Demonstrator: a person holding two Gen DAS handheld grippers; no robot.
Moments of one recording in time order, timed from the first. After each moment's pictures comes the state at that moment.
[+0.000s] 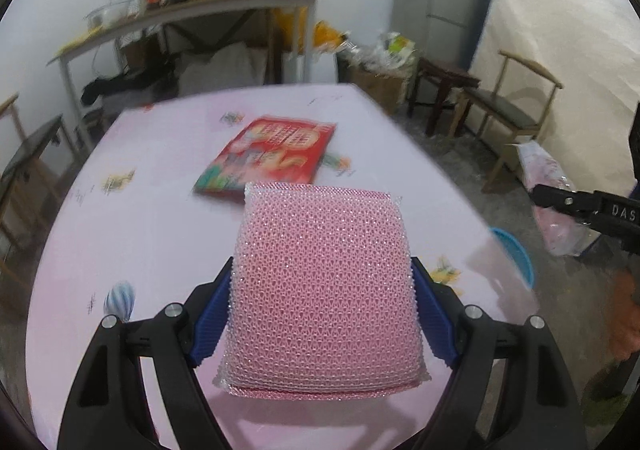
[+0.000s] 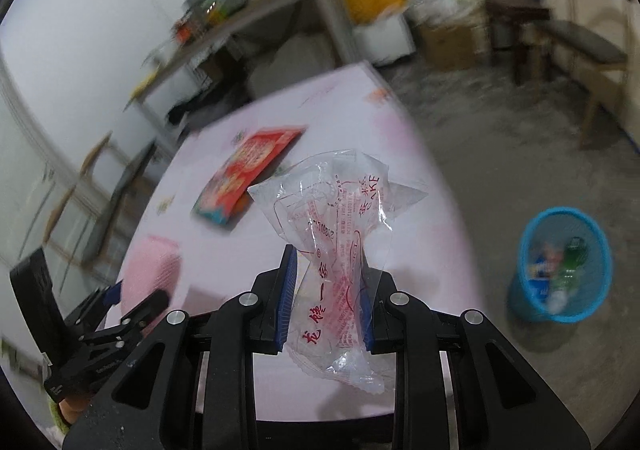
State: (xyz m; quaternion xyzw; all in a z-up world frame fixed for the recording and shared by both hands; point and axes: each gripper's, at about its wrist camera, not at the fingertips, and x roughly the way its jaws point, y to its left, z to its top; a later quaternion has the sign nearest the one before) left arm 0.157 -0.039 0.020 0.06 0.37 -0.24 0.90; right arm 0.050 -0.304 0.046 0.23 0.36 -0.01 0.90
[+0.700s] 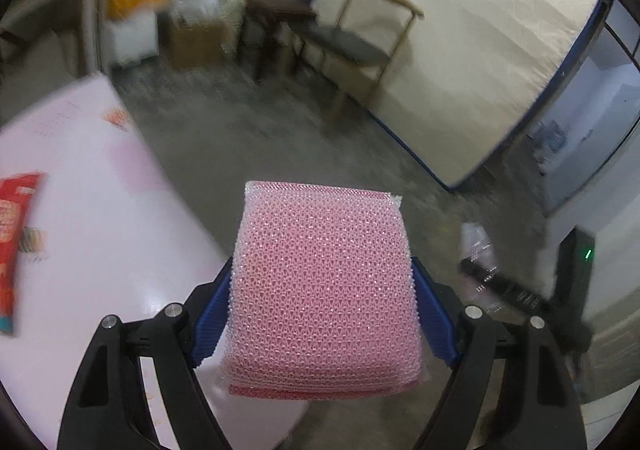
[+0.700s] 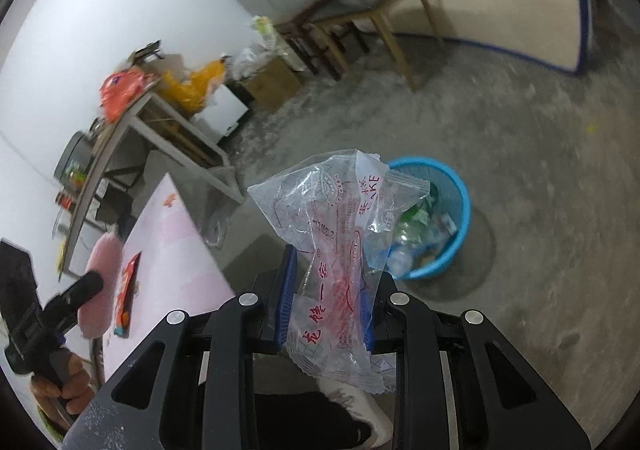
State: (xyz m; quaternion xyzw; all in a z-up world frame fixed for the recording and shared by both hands) left arm 0.161 -0.312 0.022 0.08 0.48 -0.48 0.73; right arm -0.094 -0.483 -0.038 0.43 0.31 -0.21 0.82
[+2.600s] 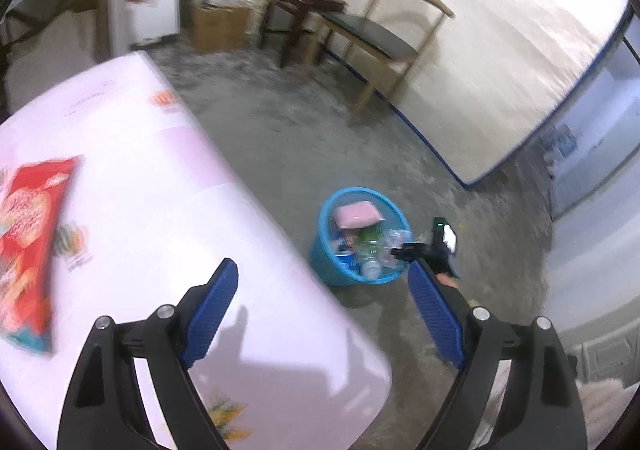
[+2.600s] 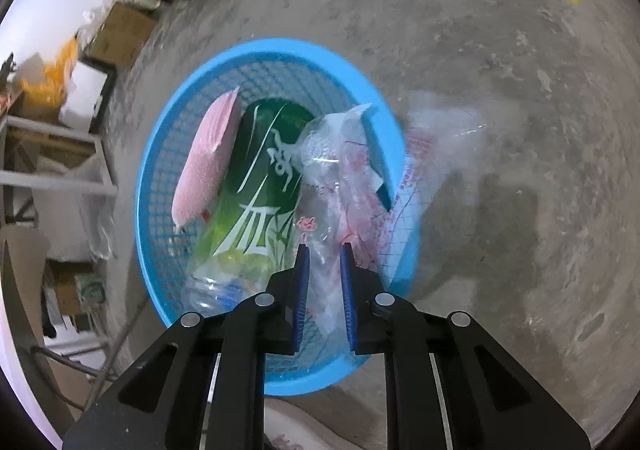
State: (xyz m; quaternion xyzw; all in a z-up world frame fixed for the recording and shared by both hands) left arm 0.219 -0.230 0.031 0.08 0.48 -0.44 0.75; right arm -0.001 -0.622 -0.295 0.50 0.46 -0.29 0.67
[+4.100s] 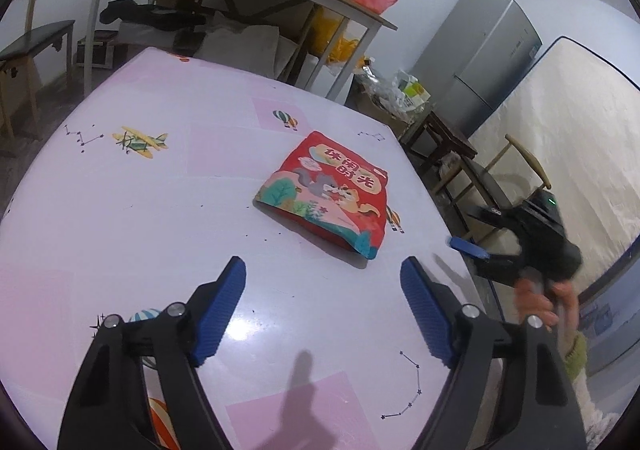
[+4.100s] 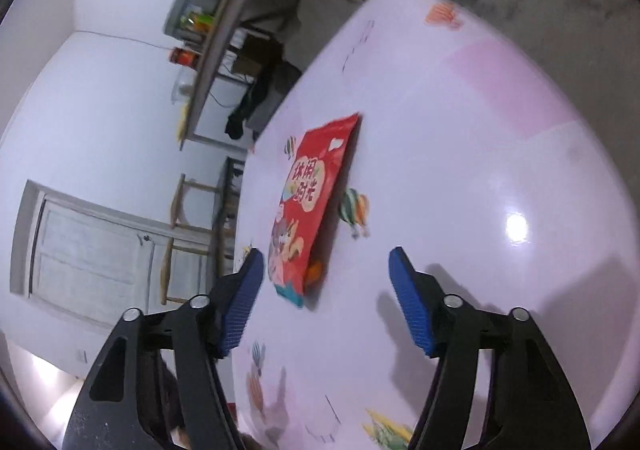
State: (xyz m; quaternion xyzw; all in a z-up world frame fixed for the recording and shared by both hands) left arm 0.238 0.078 0.002 -0.14 0.40 -0.25 0.87; right arm 0.249 -0.263 -0.050 0.45 0.44 0.17 0.76
